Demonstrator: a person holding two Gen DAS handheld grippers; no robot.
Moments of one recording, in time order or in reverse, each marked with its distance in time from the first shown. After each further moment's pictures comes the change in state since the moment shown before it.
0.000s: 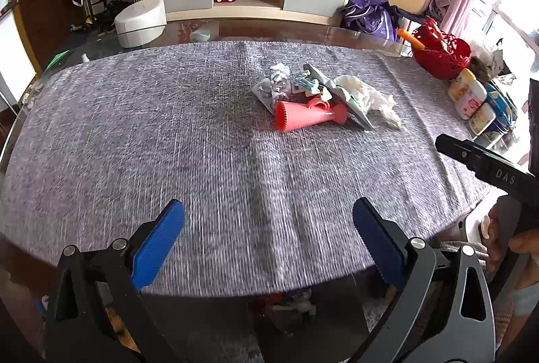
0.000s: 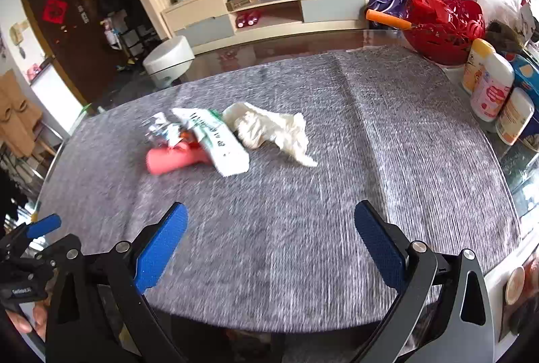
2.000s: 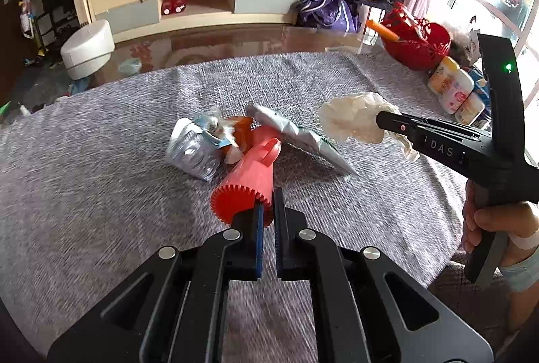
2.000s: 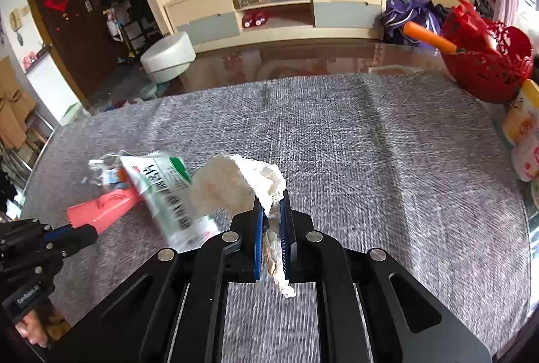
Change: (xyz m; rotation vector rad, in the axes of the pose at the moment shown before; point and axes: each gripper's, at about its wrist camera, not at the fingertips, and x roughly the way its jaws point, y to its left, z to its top) left arm 0.059 -0.033 0.056 0.157 -0.021 -0.139; right arm 0.059 0.013 0.047 -0.080 -0.022 0.011
